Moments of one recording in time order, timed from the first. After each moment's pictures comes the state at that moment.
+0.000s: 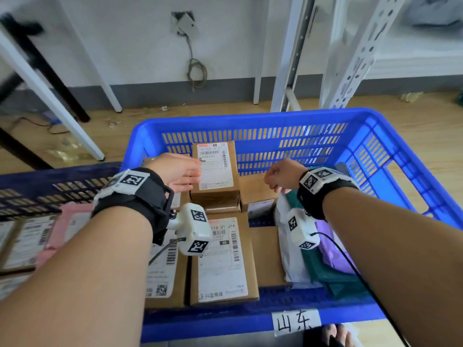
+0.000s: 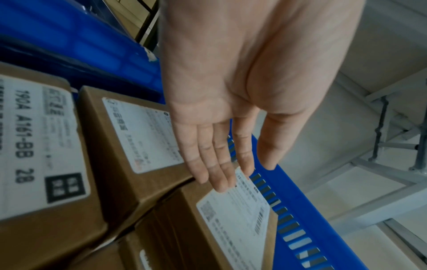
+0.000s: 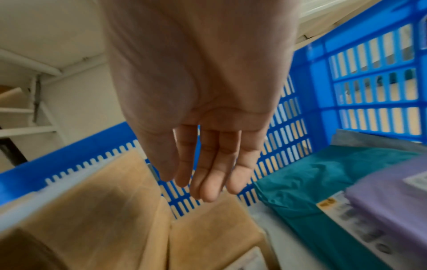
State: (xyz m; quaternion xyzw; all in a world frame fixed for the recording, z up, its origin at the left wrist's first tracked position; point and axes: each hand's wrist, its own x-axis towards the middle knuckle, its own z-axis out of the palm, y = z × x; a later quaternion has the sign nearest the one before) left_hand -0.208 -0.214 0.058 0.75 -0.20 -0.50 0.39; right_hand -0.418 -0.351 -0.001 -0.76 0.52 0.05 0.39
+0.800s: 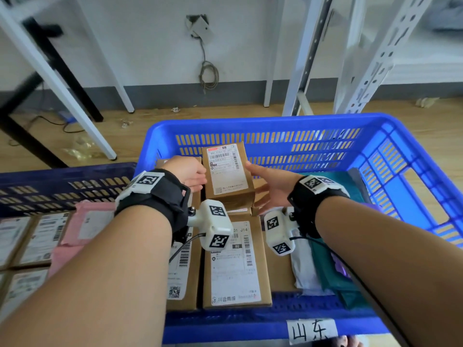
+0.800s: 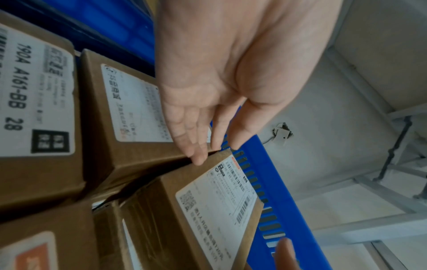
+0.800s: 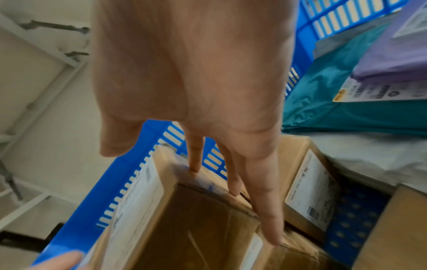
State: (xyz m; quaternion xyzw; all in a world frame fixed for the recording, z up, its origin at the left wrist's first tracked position) left_hand -0.198 -0.220 0.048 0.76 -0.13 -0.47 0.42; right_hand -0.372 -0.327 -0.009 -0.44 0.50 -0.01 0.75
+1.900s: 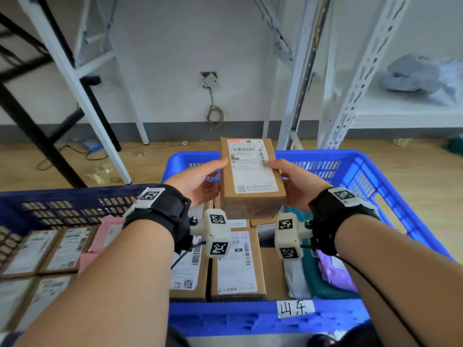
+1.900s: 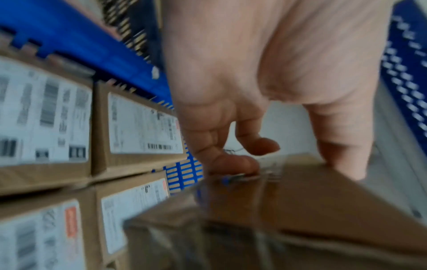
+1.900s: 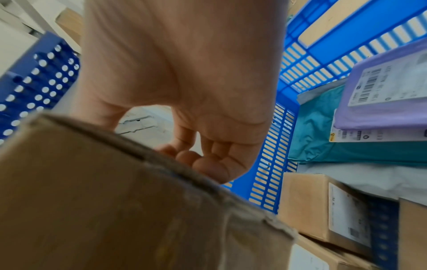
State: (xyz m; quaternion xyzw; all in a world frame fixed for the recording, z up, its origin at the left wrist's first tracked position) left_hand -0.219 -0.174 0.115 0.61 -0.18 -0.57 0.53; right_hand -0.420 -0.278 0.107 -0.43 0.43 -0.21 0.76
